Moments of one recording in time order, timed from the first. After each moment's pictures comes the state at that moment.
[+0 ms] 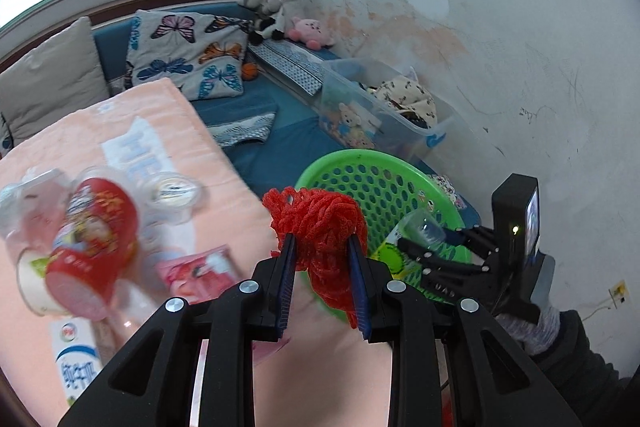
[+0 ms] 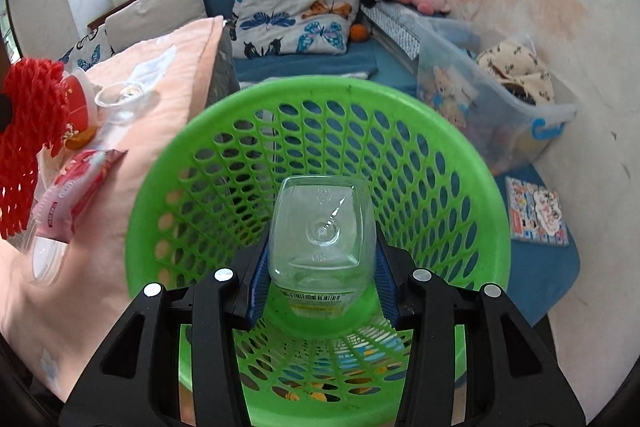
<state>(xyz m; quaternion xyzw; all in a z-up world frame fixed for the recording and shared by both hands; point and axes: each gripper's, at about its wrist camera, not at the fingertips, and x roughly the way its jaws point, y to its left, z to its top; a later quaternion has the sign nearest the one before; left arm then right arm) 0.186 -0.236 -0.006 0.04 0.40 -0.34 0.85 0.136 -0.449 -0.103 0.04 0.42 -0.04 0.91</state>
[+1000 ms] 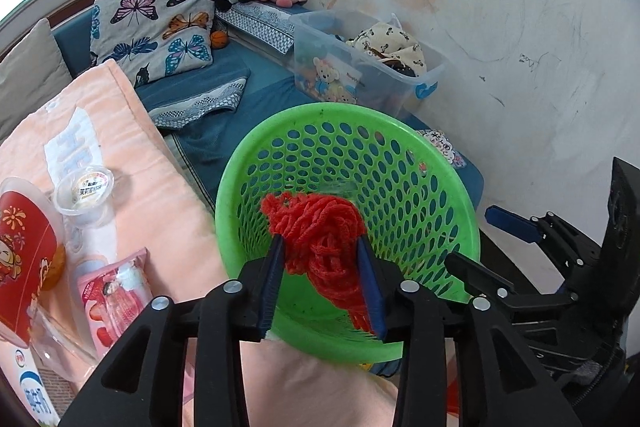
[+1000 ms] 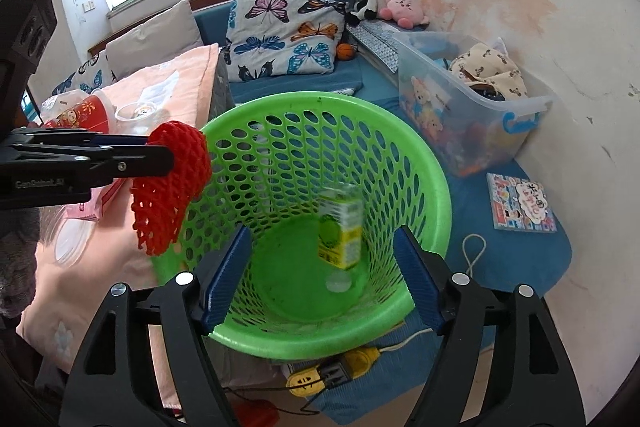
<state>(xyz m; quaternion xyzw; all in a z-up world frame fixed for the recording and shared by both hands) 0.195 -0.318 -0.054 0.09 0.45 -0.35 0.81 0.076 -0.466 -0.073 0.06 0.38 -0.05 0.92</state>
